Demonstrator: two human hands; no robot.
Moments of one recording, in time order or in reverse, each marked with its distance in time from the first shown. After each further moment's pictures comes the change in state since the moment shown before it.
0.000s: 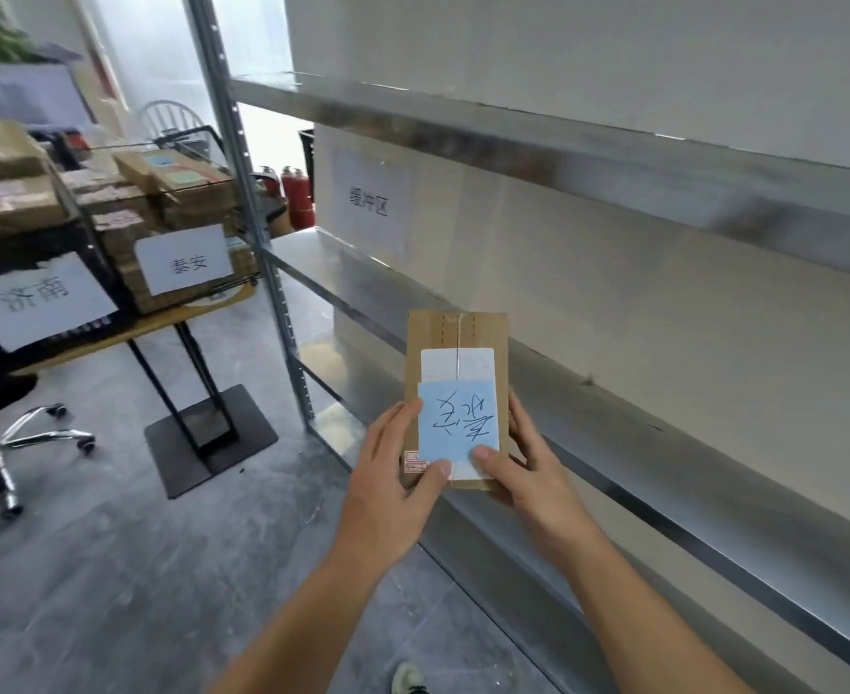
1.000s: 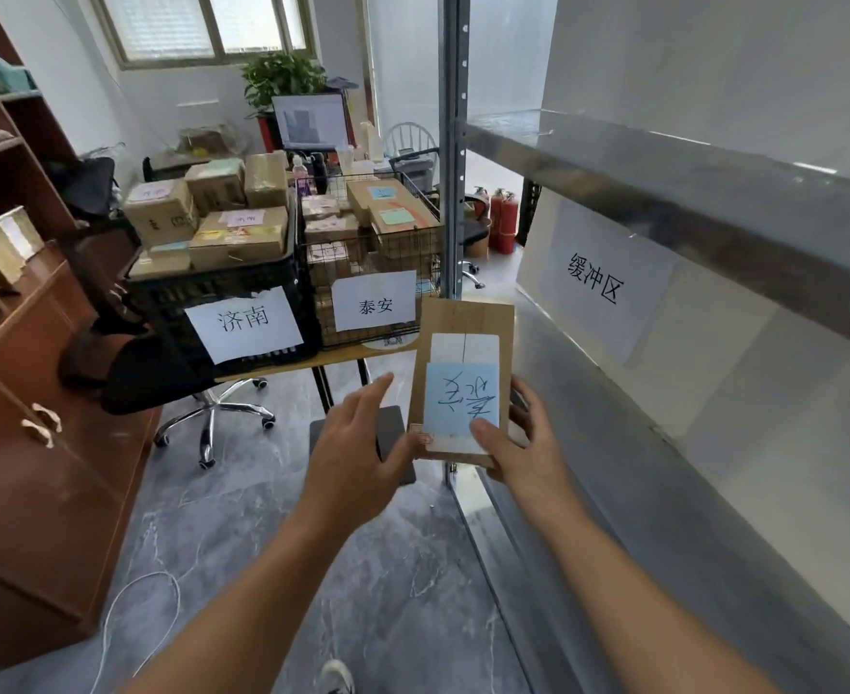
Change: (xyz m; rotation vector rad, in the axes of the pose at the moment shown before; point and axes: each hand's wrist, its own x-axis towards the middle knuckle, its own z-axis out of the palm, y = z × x) left_hand 0.237 -0.118 -0.171 0.610 0.343 -0.230; right_hand 0.352 0.003 0.168 -0.038 -0.233 -0.033
